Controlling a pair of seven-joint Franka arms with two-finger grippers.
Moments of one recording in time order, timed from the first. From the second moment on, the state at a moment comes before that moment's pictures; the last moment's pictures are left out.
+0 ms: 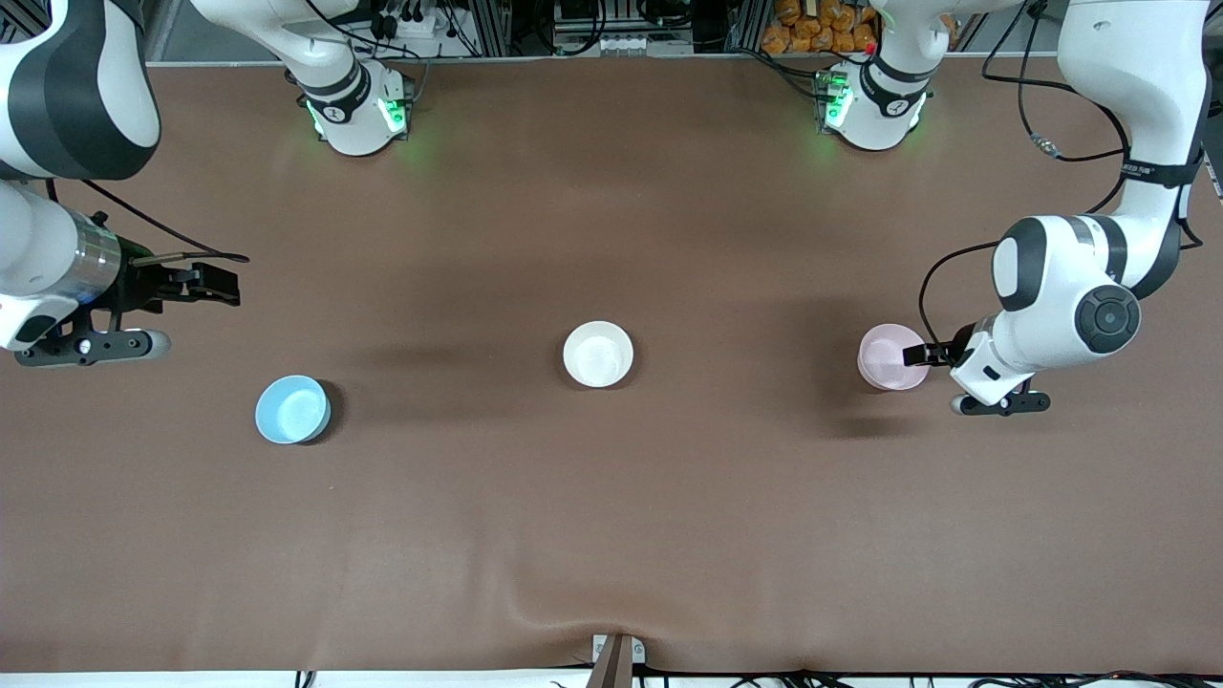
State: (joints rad) left arm 0.03 0.36 -0.05 -2.02 -0.01 2.18 -0.07; right arm 0.13 0.17 -0.08 -1.53 -0.01 1.52 -0.05
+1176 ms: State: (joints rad) left arm 0.05 0.38 -0.05 -2.12 -0.01 2.28 -0.07; right arm 0.06 0.04 -0.10 -1.83 0.00 1.78 0.00
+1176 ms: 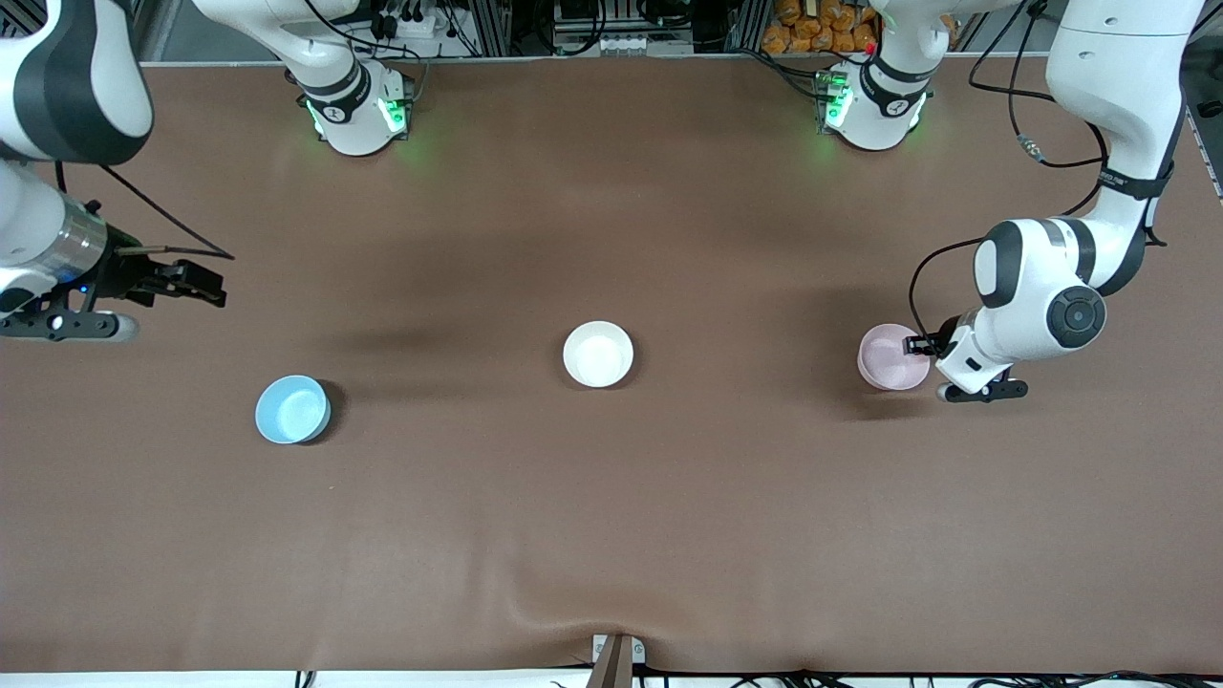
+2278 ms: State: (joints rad) left arm 0.04 0.25 -0.21 -2.03 -0.01 2.12 -0.16; right arm 0.03 0.33 -0.09 -1.66 0.01 2.06 0.00
